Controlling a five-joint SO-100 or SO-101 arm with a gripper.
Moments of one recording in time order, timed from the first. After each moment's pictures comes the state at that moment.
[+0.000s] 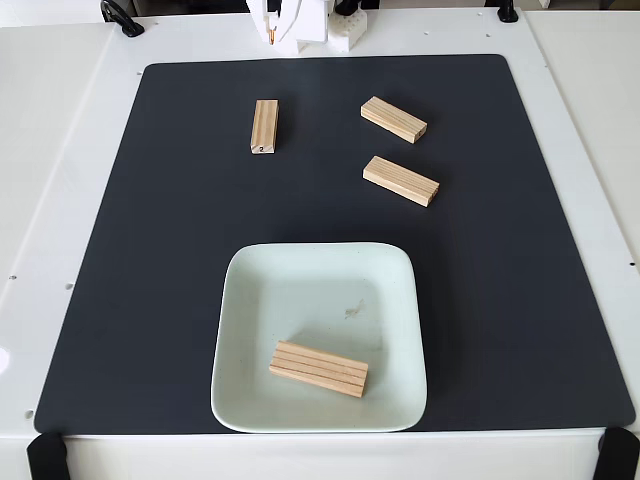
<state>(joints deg) 2.9 133.2 120.2 89.2 -88.4</state>
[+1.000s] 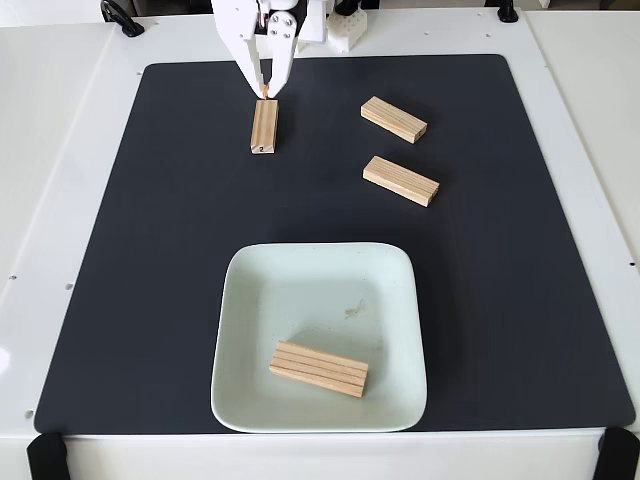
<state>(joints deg) 6.2 112.4 121.6 76.9 -89.9</state>
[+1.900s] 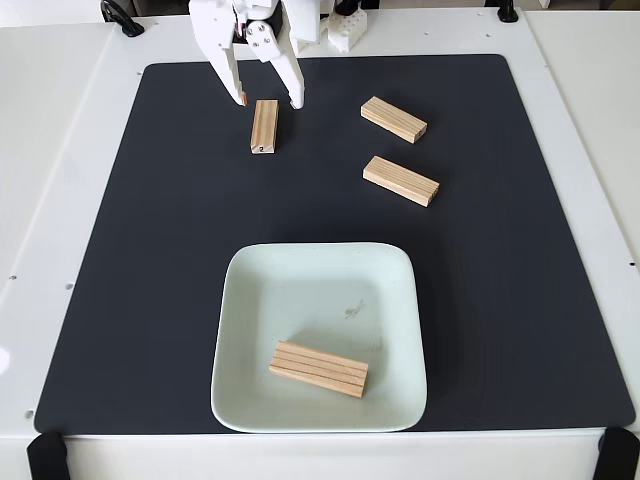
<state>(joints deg) 13.8 111.9 125.2 70.0 -100.1</state>
